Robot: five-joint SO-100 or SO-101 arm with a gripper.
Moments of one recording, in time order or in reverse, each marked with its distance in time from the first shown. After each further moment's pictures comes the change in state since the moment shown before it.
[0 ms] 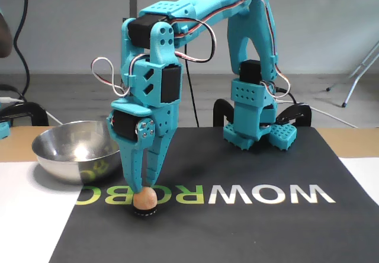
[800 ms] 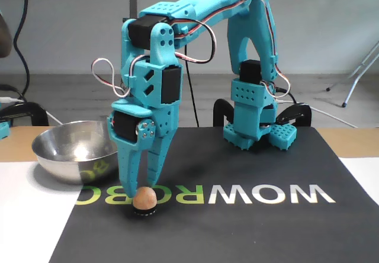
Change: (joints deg) arm -0.1 0.0 1.7 -0.4 0.0
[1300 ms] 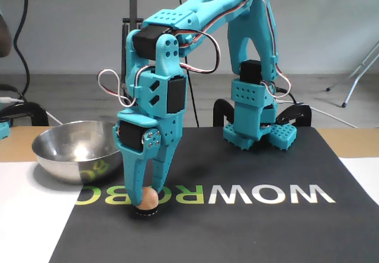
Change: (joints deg) arm -0.7 0.0 3.3 -4.0 0.4
